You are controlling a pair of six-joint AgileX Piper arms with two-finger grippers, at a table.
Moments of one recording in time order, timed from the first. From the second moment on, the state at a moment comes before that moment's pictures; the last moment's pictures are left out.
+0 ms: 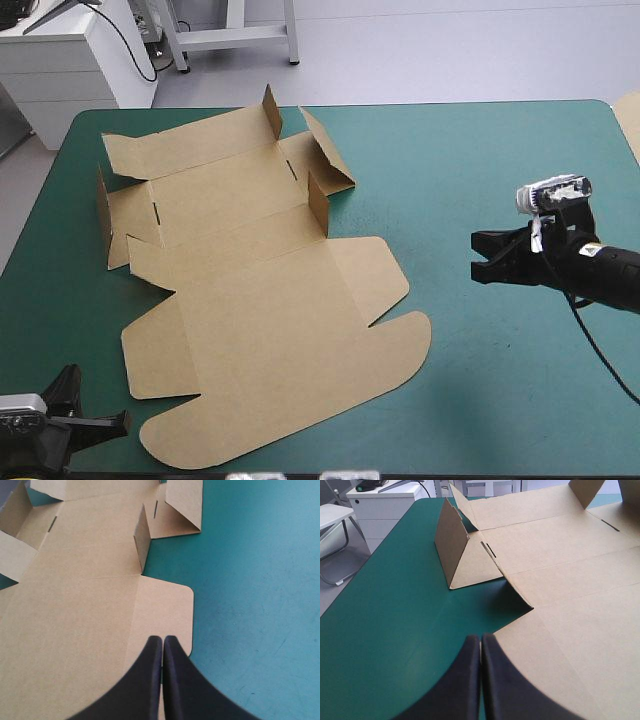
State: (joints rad) left arm 0.07 -0.02 -0.42 0.03 0.81 0.00; right arm -0.09 1.00 -1.01 0.77 0.94 -0.64
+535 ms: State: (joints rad) left arm 0.07 -0.02 -0.42 0.03 0.81 0.00; right arm 0.39 1.23 -1.18 0.14 0.86 -0.11
